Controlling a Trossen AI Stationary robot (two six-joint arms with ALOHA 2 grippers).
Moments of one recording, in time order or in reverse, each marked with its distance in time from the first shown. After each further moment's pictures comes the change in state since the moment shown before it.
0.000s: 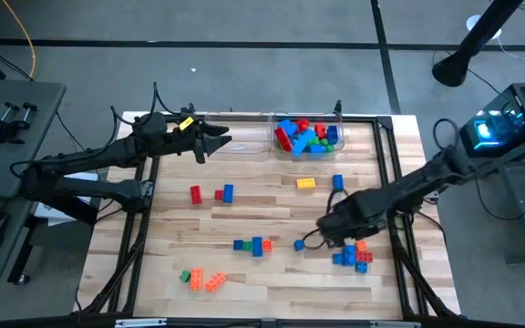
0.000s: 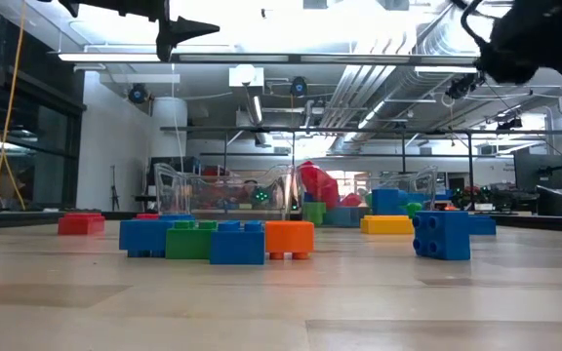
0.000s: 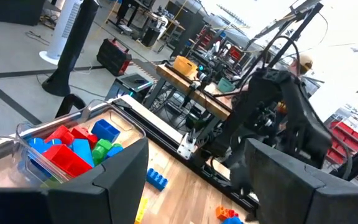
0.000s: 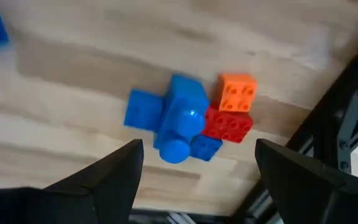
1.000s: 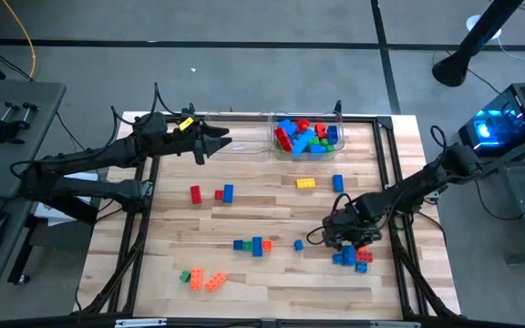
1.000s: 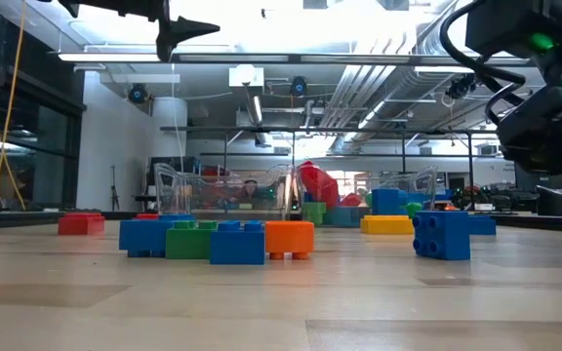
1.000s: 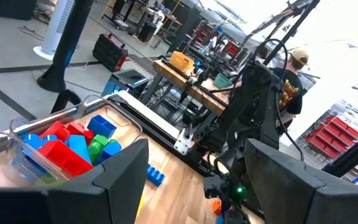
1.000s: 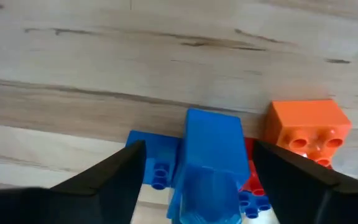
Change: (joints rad) left arm 0.000 0.000 0.000 -0.010 0.023 -0.001; right arm -0.020 -0.100 -0.457 0.600 -0.081 0.221
